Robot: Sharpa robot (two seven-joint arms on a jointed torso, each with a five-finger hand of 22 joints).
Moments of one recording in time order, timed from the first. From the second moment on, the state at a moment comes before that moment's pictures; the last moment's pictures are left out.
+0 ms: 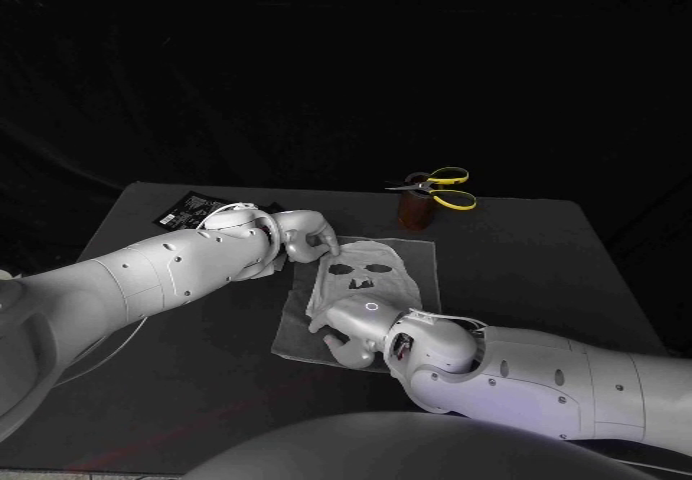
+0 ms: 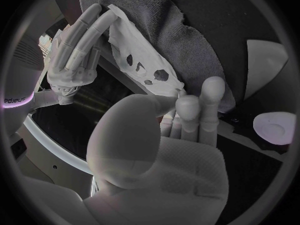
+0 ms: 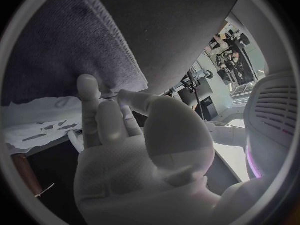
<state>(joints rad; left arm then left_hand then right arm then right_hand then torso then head) 1.11 -0.50 -0.10 0.97 -1.34 -0.03 0.22 1.38 -0.10 0.88 0.08 0.05 0.83 0.17 0.31 0.20 0.91 0.12 0.06 0.06 1.35 0.01 1.23 0.71 0.15 1.24 0.11 0.96 0.93 0.88 -0.57 -0.14 1.62 -1.71 -0.34 -0.21 1.21 -0.04 0.79 -0.16 0.05 0.84 0.20 0.09 0.24 0.68 0.14 0.06 0.06 1.47 0.04 1.27 1.03 0.16 1.23 0.12 0.53 1.31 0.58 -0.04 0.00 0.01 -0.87</state>
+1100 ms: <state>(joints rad) 1.11 -0.59 -0.09 1.08 -1.28 -0.21 0.27 1.40 -0.12 0.86 0.06 0.05 0.85 0.20 0.31 0.21 0.92 0.15 0.06 0.06 1.34 0.05 1.23 0.70 0.15 1.24 0.13 0.94 0.91 0.89 -0.86 -0.14 1.79 -1.37 -0.54 0.24 1.23 -0.02 0.79 -0.18 0.08 0.91 0.22 0.12 0.24 0.96 0.15 0.07 0.06 1.47 0.06 1.33 1.10 0.15 1.26 0.14 0.65 1.31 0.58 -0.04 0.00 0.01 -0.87</state>
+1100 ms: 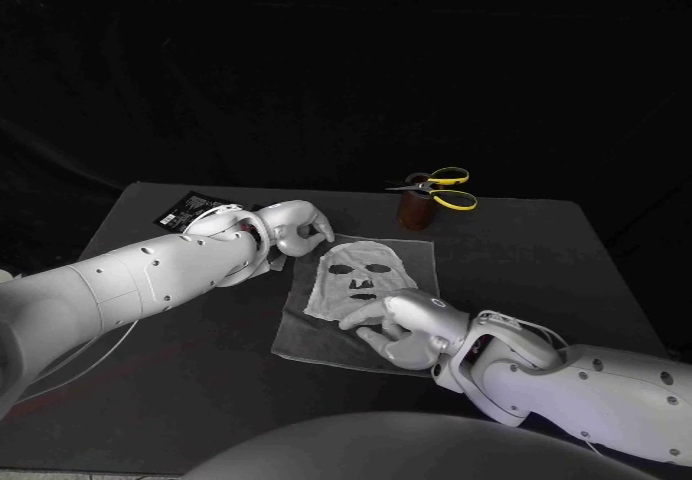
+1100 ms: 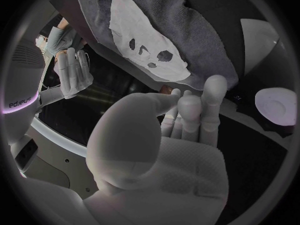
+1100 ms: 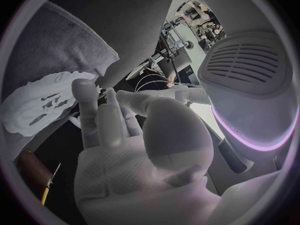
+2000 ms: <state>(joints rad) 1.07 -0.71 -0.09 1.29 -1.16 -0.25 0.29 1.41 -0.15 0.82 0.02 0.05 0.88 0.19 0.31 0.22 0.96 0.14 0.09 0.06 1.33 0.05 1.25 0.68 0.15 1.23 0.13 0.95 0.91 0.88 -0.82 -0.14 1.70 -1.53 -0.54 0.07 1.23 -0.03 0.75 -0.18 0.08 0.90 0.22 0.10 0.22 0.86 0.16 0.06 0.06 1.46 0.06 1.33 1.06 0.15 1.26 0.15 0.60 1.31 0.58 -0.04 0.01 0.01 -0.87</state>
